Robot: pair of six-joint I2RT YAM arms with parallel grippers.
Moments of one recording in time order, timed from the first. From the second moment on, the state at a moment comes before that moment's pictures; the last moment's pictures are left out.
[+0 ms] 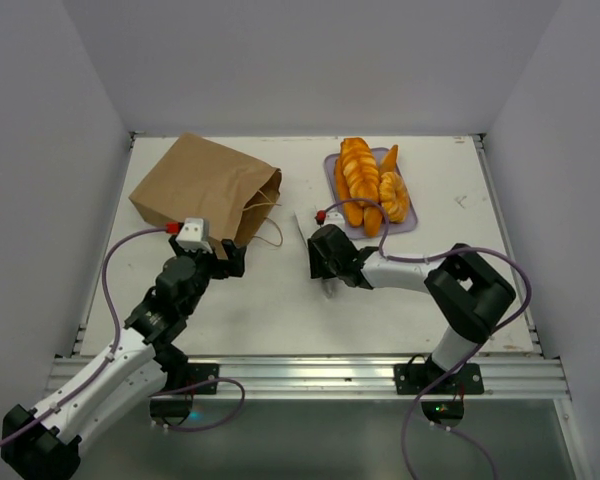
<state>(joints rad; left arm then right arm) -0.56 0.61 0.38 0.01 -0.31 -0.31 0.81 1.70 0.86 -0.02 0.27 0.54</state>
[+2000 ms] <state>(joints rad) -0.56 0.45 0.15 0.19 -0.21 -0.30 0.83 0.79 0.45 -0.01 0.66 0.39</state>
